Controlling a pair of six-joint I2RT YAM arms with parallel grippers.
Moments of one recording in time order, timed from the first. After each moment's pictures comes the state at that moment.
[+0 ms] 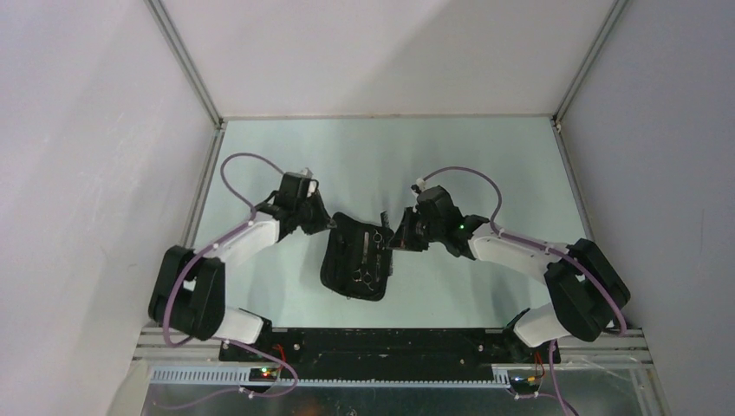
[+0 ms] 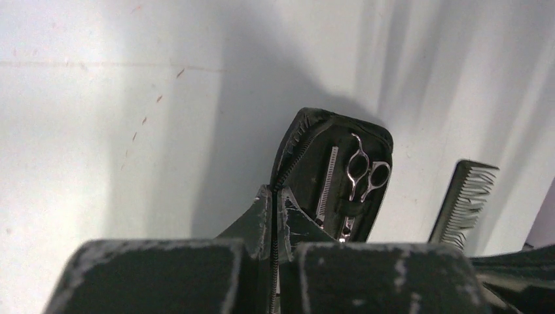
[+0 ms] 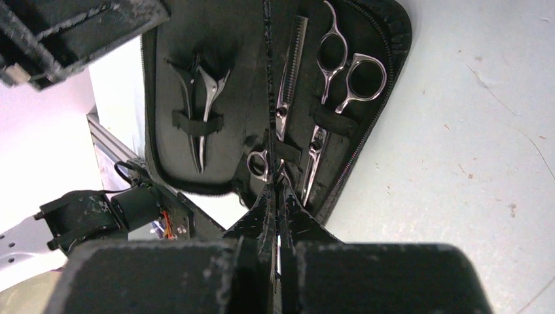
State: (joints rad) left arm -0.35 1.46 0.84 -0.29 0.16 -0.65; right arm 0.71 1.44 0.82 -0.11 -0.27 0.82
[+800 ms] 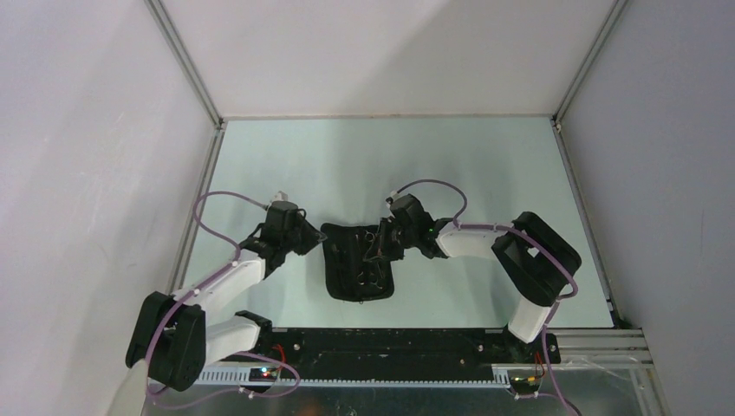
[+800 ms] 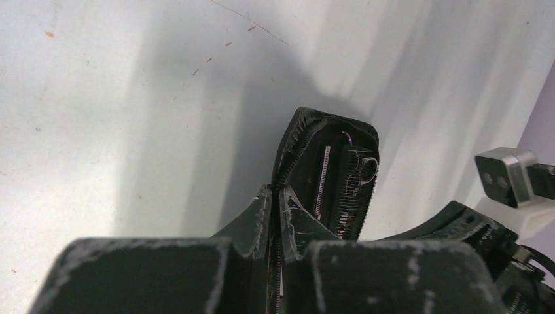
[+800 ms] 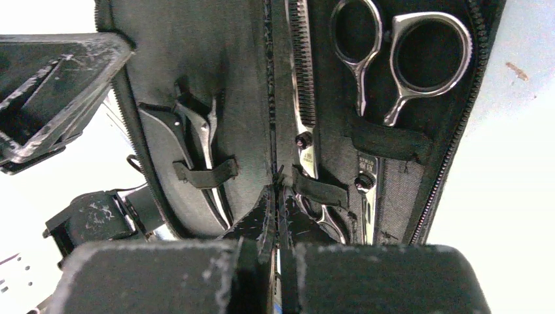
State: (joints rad) left arm -0.35 1.13 0.50 -0.13 0.02 -0.97; right arm 0.80 1.74 0.89 0.09 -0.36 0.96
